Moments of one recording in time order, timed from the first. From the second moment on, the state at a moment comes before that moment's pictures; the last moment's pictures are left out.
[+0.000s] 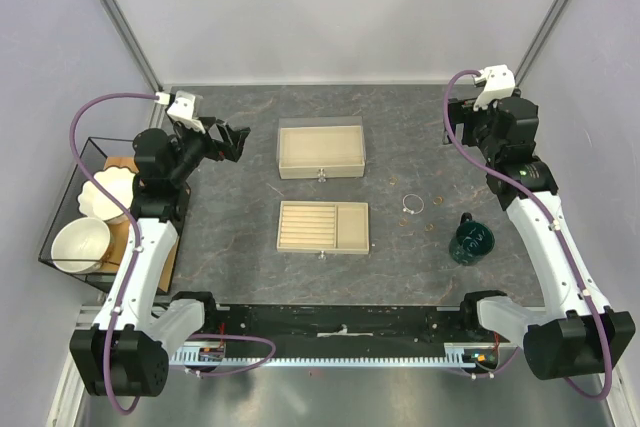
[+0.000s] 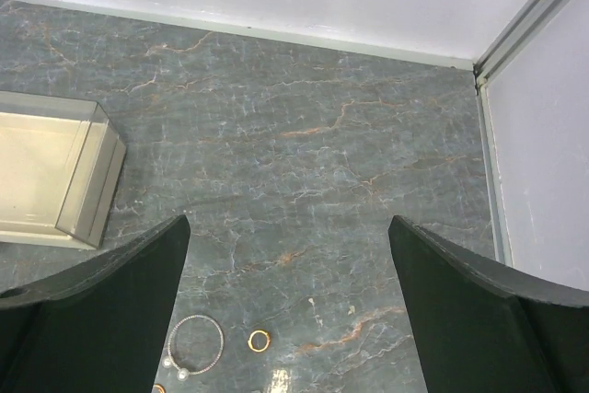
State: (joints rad) left arm -0.01 0.99 0.85 0.10 0.43 -0.07; right arm 0.10 1.11 1.12 -0.28 0.05 -0.09
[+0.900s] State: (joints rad) left arm -0.03 0.96 0.82 0.04 0.49 -0.05; right arm 0.10 1.36 1.03 -0.35 0.07 -0.16
